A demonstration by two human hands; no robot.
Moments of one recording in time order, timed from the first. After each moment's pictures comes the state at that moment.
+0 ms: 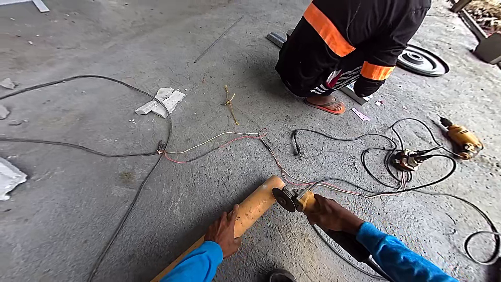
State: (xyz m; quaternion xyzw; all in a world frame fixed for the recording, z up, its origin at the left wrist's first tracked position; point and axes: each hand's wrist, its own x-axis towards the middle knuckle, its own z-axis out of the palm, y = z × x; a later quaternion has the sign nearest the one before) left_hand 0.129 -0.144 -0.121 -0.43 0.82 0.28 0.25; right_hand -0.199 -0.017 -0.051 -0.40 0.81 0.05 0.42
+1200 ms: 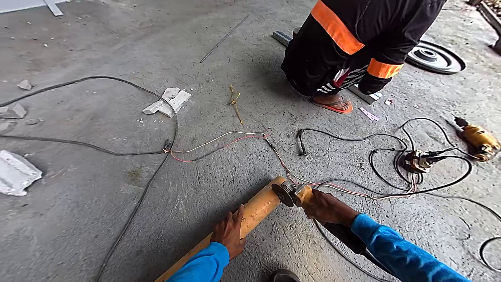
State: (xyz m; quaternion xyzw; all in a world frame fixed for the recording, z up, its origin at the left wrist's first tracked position) left_hand 0.127 -0.136 -0.122 -0.43 0.83 0.25 0.27; right_hand -0.192 -0.045 -0.052 -0.41 0.81 0.08 0.41
